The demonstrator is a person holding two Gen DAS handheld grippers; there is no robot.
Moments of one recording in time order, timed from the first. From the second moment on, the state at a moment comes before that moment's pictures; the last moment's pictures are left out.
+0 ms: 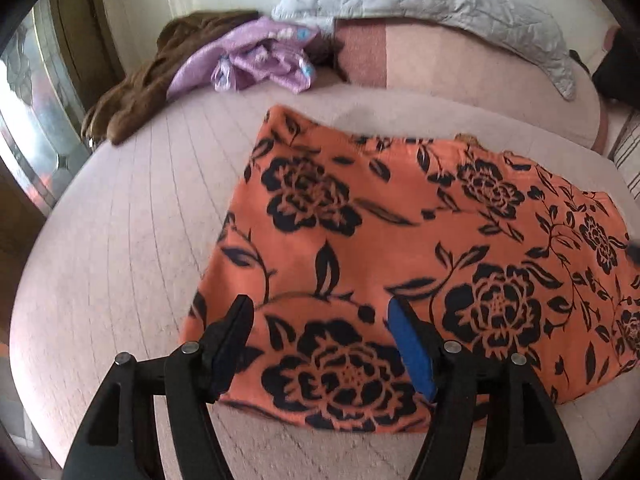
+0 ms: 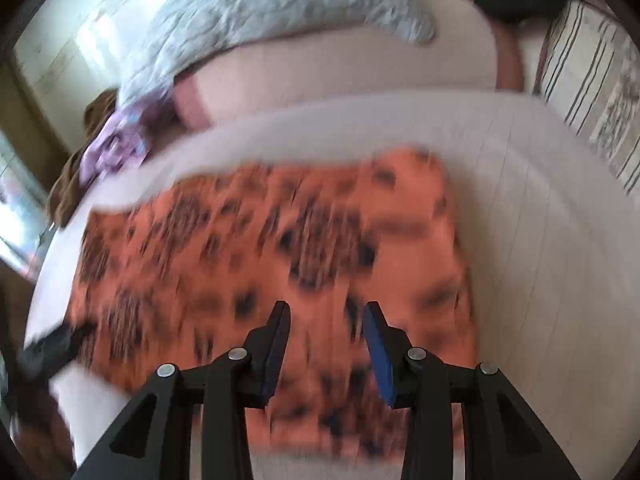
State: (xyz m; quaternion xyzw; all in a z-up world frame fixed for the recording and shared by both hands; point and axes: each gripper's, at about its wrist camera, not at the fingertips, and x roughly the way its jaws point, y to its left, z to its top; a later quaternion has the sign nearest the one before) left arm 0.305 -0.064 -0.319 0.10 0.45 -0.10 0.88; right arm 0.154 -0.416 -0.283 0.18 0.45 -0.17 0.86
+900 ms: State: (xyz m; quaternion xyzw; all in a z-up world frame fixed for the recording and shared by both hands) left arm 0.311 -0.041 -0.303 0.07 0.41 -0.12 0.90; right arm 0.212 -0.298 -0.312 0.12 0.50 -0.10 0.85
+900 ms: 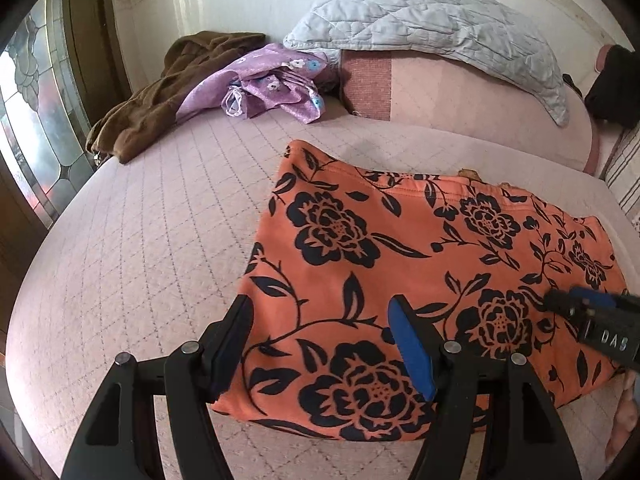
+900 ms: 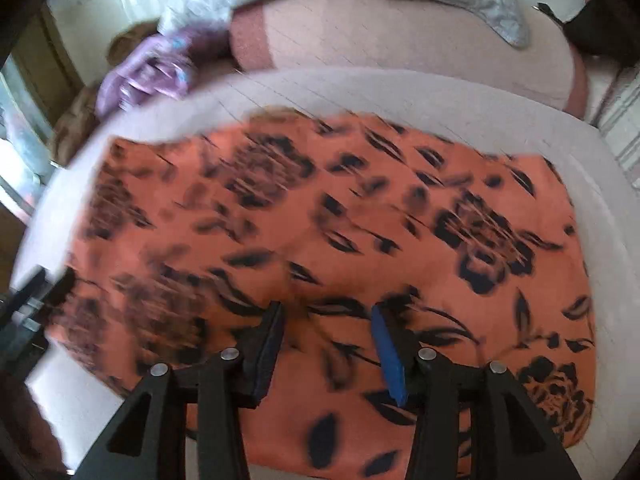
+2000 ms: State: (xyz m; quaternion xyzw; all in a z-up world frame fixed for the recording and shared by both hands) left arm 0.354 0.016 -0.309 0.02 0.48 -0.11 0.87; right arm 0.432 -0.181 -0.329 0.19 0.51 -0.01 0.84
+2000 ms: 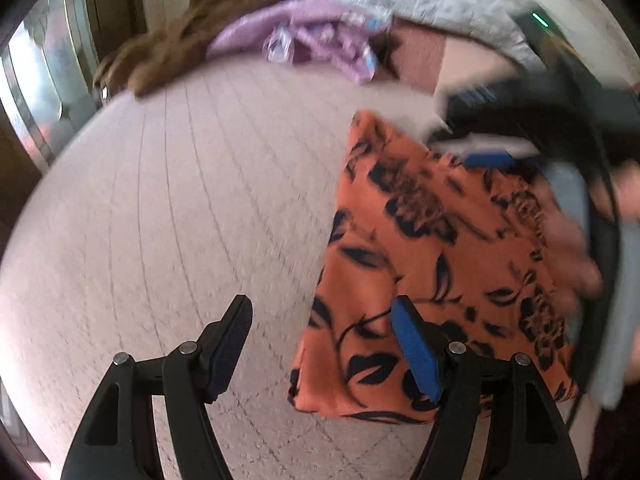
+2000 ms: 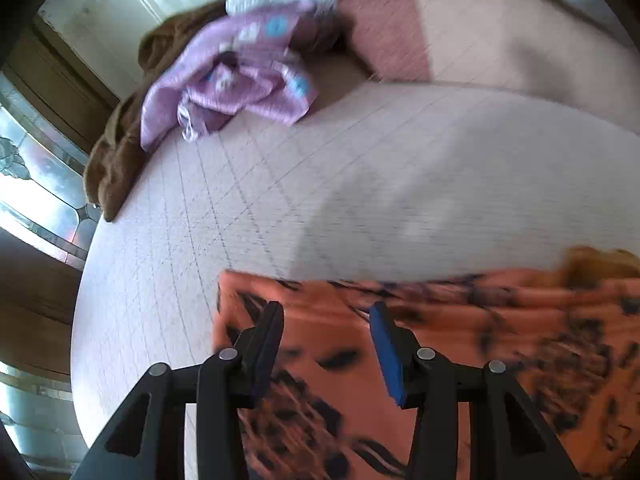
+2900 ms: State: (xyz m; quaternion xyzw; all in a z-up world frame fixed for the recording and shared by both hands) left arm 0.294 -0.019 -0.312 0.13 0.46 -0.12 0.87; right arm 0.107 -0.400 -0.321 0.23 0.49 -0.14 0.83
